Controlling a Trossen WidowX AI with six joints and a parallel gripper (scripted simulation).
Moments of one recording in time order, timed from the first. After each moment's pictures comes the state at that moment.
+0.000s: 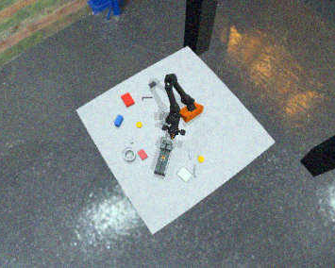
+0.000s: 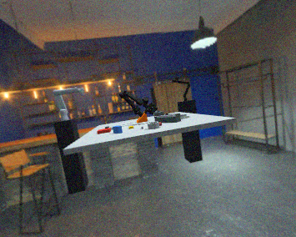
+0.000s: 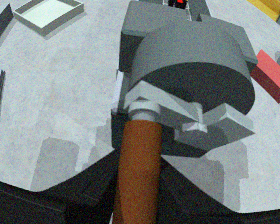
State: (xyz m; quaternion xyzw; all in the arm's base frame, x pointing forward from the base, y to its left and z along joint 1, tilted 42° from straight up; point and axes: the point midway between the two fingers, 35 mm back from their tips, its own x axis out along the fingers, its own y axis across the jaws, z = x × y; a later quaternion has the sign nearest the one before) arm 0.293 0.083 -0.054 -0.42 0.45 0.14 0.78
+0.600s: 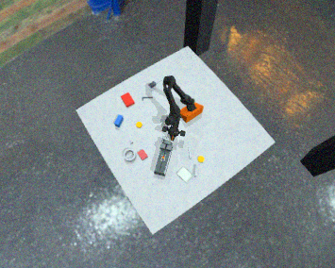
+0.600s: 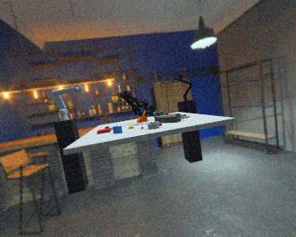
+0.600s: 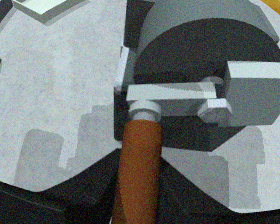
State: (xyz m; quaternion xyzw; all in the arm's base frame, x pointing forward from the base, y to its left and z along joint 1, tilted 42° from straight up) arm 0.293 0.068 -0.070 -0.42 0.45 0.15 0.77
